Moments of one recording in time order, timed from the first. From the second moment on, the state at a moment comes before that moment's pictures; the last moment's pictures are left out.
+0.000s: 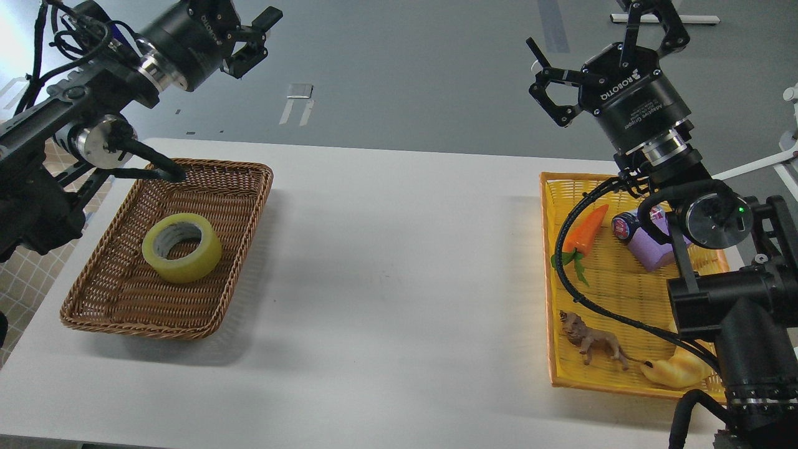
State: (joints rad) left arm -0.92 0.58 -0.79 -1.07 0.37 -0.35 -0.26; right arm 0.60 0.00 1.54 1.17 -0.21 0.49 -0.33
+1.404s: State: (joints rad) left arm -0.68 0.29 -1.12 -1.21 0.32 -0.43 -0.24; right arm 0.65 0.00 1.52 1.06 -0.21 0.49 -0.32
